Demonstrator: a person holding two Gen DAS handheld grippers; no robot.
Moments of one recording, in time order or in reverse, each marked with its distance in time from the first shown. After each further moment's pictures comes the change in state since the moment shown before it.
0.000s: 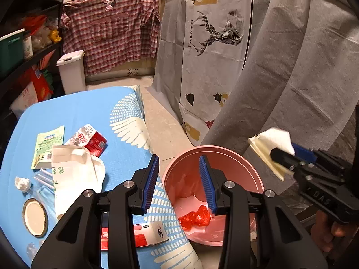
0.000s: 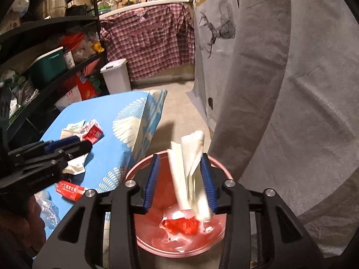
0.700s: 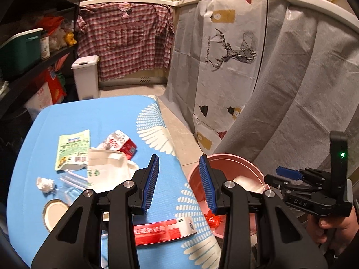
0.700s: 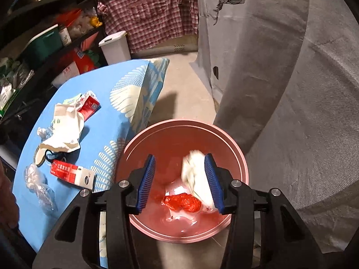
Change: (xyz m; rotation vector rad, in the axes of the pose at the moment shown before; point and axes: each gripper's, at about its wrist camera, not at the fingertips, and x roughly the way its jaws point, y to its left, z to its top) left arm -0.043 0.053 0.002 -0.042 -0.064 0.032; right arm 0.032 0.005 -0.017 -0.026 0.191 -0.008
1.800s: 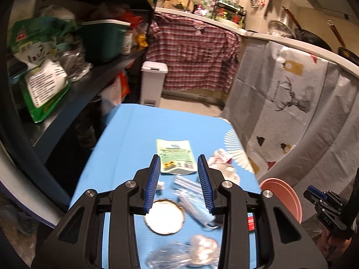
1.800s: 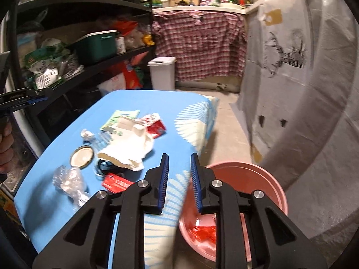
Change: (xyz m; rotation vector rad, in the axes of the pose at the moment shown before) left arm -0.101 0.173 0.000 -0.226 -0.095 0.233; right arm -0.042 0.122 0.000 -0.238 -0.249 0.183
